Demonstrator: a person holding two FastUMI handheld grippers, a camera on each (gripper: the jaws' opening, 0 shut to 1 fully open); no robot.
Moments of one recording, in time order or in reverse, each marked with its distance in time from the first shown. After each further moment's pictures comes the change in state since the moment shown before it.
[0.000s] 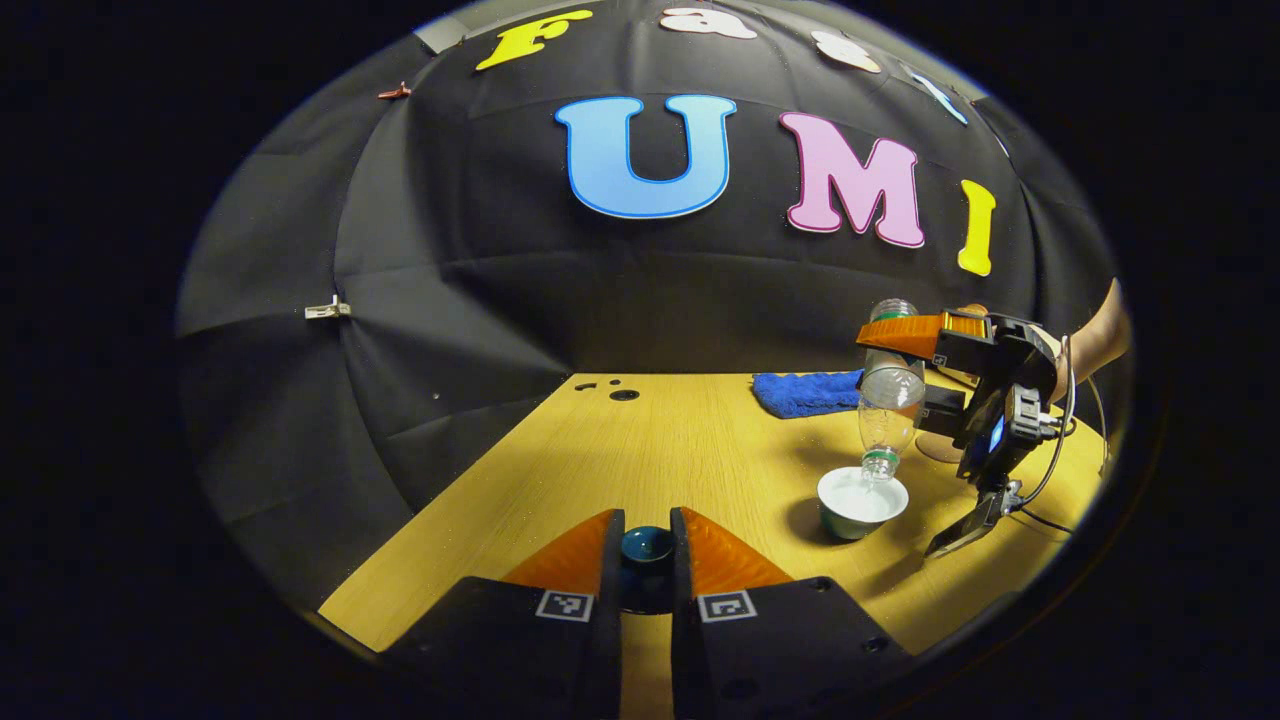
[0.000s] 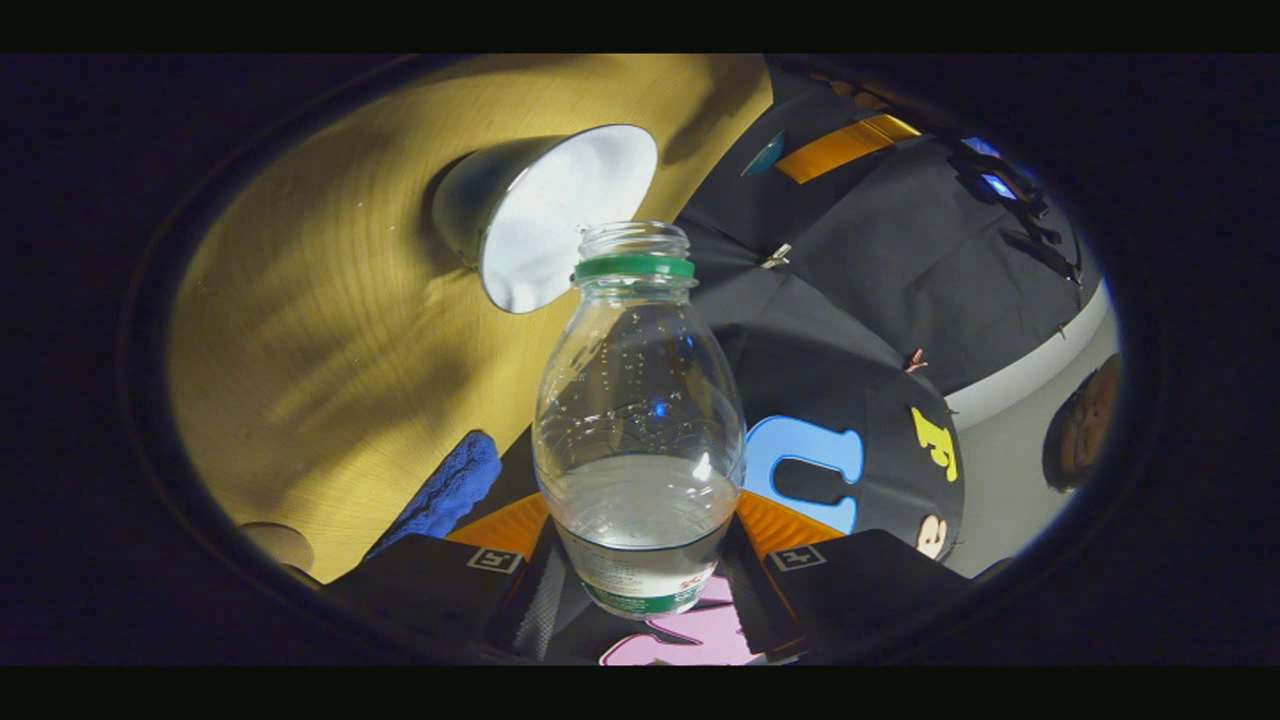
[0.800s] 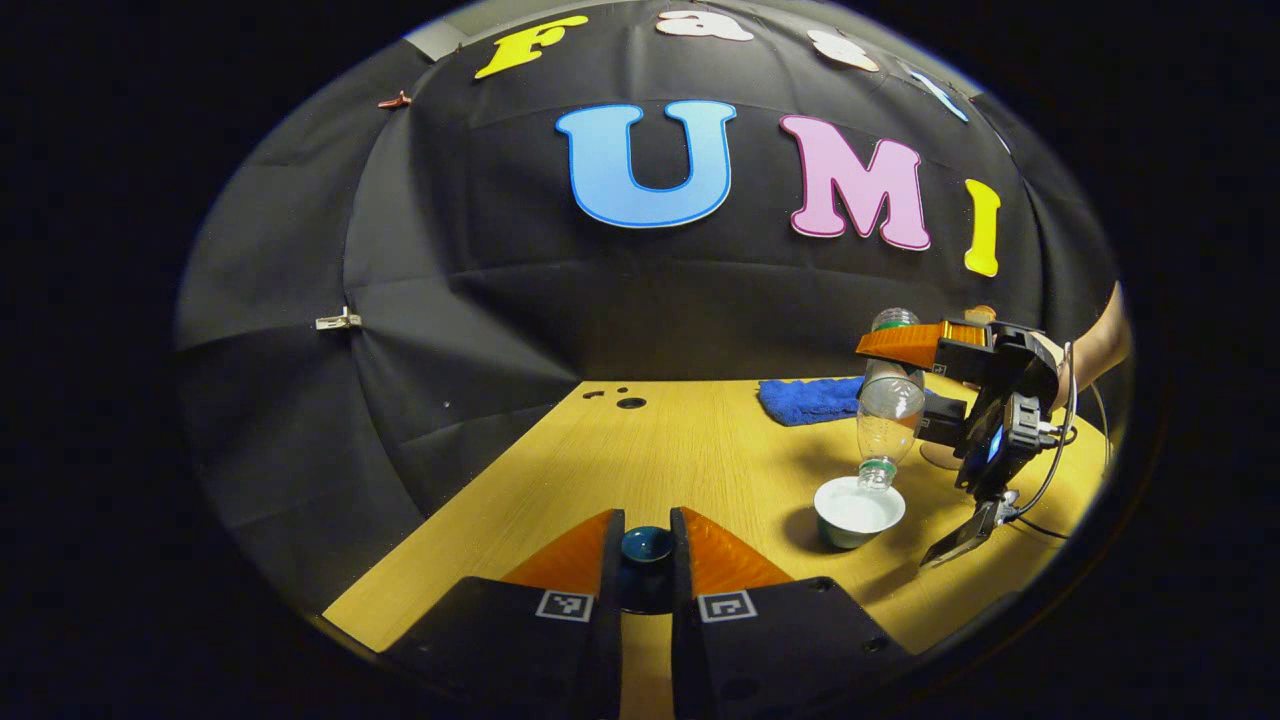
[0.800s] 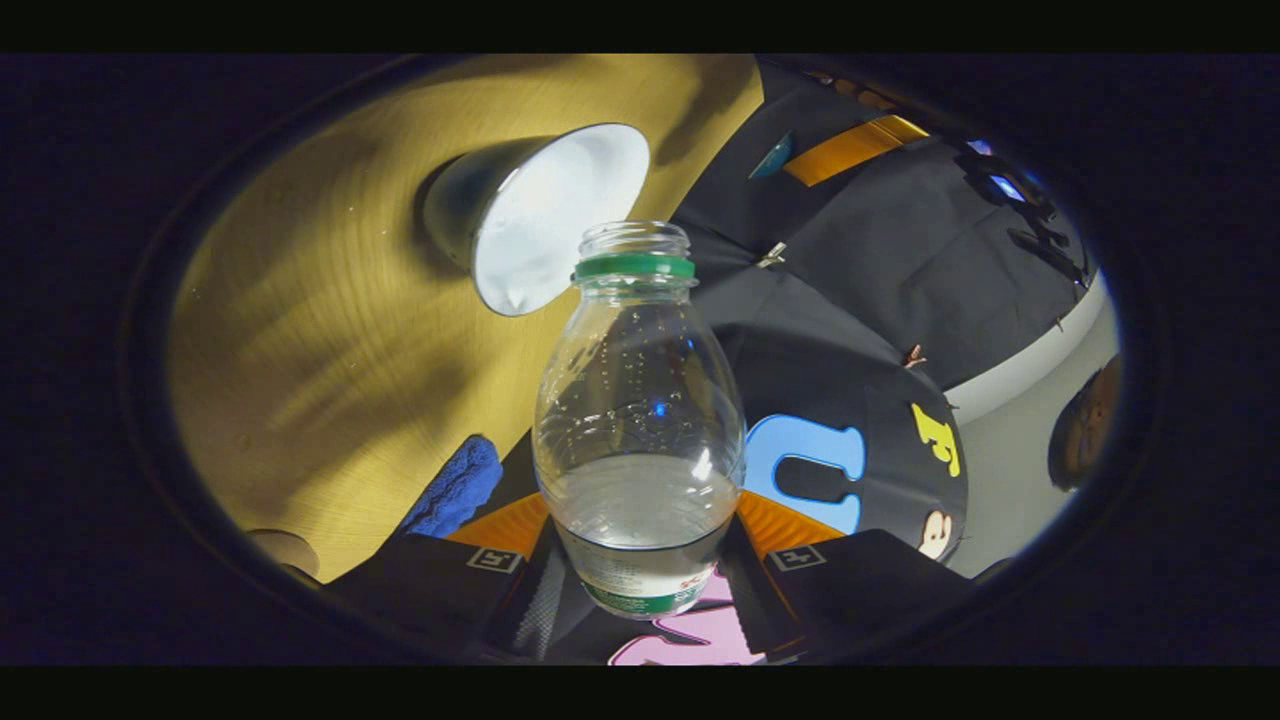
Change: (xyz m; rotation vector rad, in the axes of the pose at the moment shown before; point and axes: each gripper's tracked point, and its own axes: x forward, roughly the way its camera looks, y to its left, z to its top) left arm -0.006 -0.006 0.011 0.007 -0.014 0.037; right arm -0.002 0.004 0.001 0.034 0.002 -0.005
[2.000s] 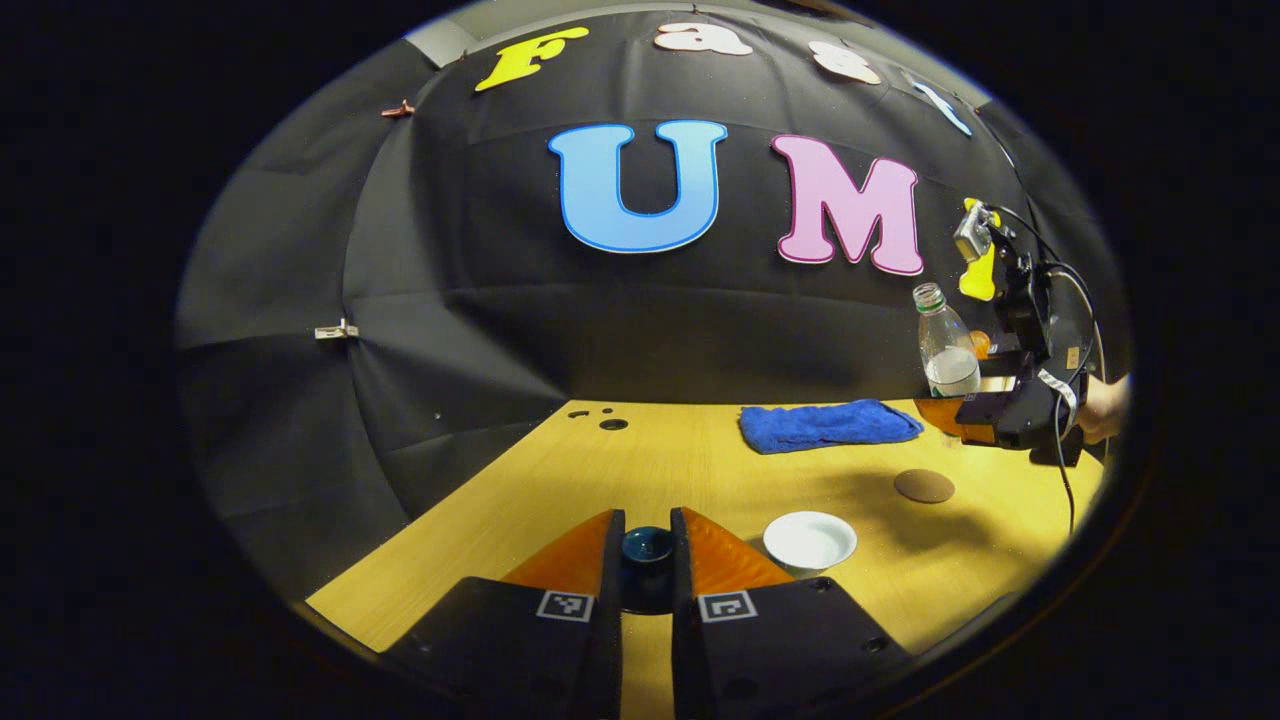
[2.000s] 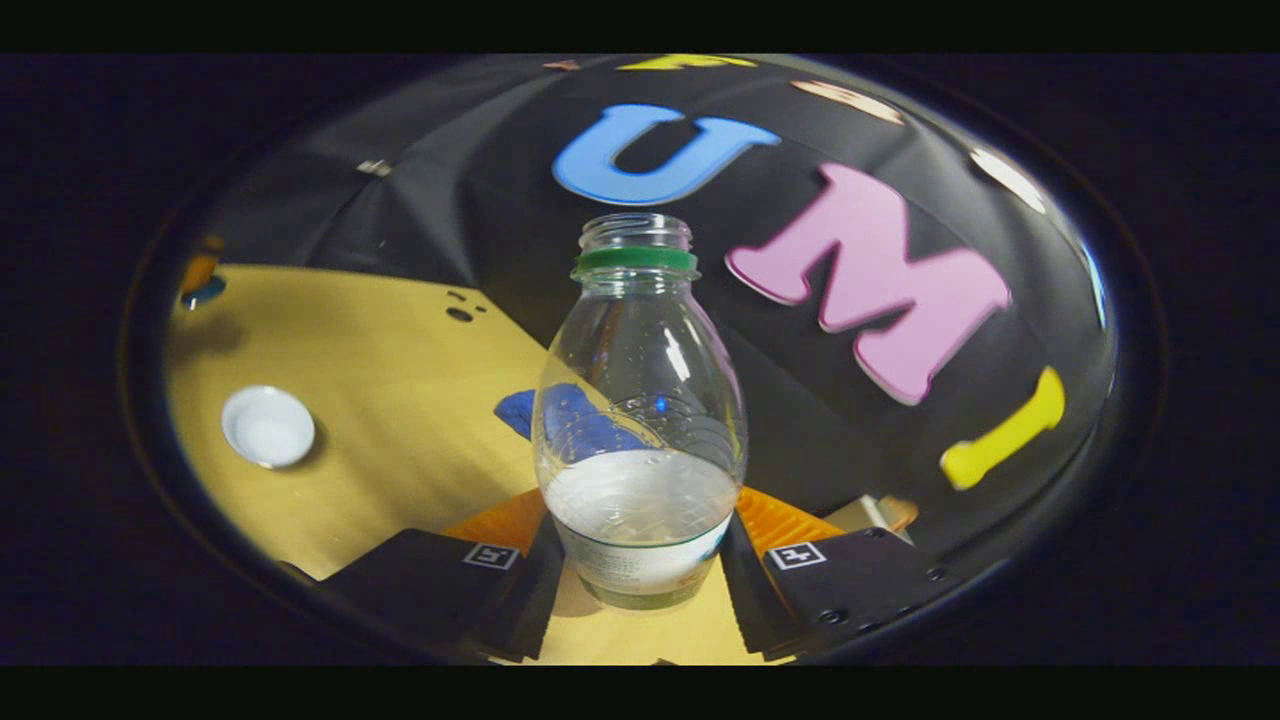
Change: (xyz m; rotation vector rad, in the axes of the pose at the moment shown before) left arm -0.007 -0.040 0.026 -0.049 -0.047 -0.009; right arm -0.111 0.029 -0.113 1.590 0.745 0.094
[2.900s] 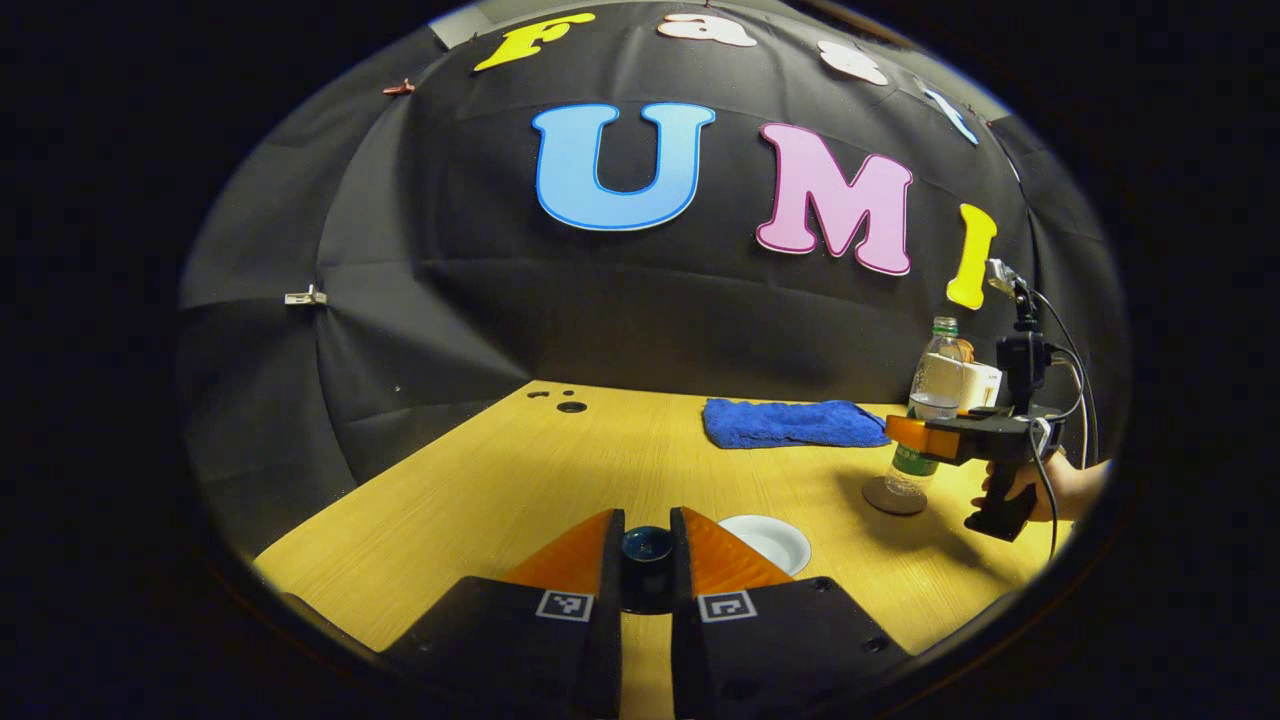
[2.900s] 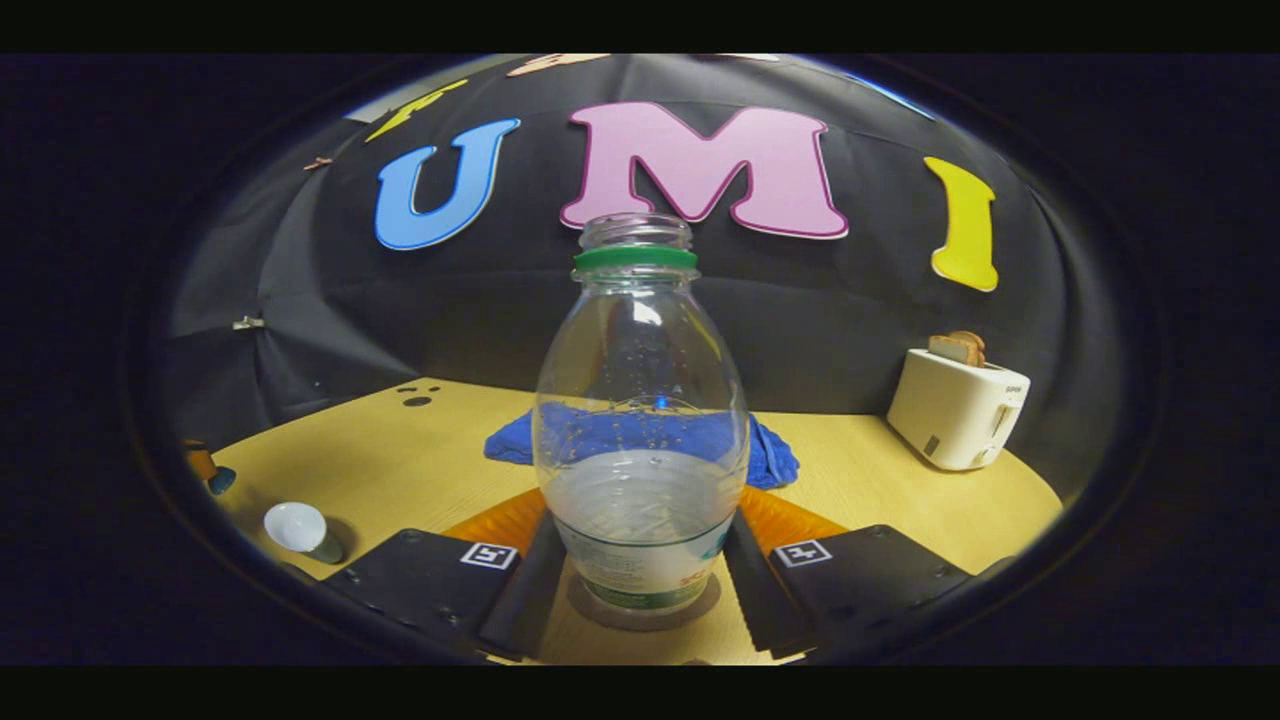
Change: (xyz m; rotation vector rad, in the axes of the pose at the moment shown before) left arm 0.025 -0.046 -0.020 -0.052 0.029 -0.058; right arm 0.029 -0.009 -0.053 0.483 -0.027 -0.042
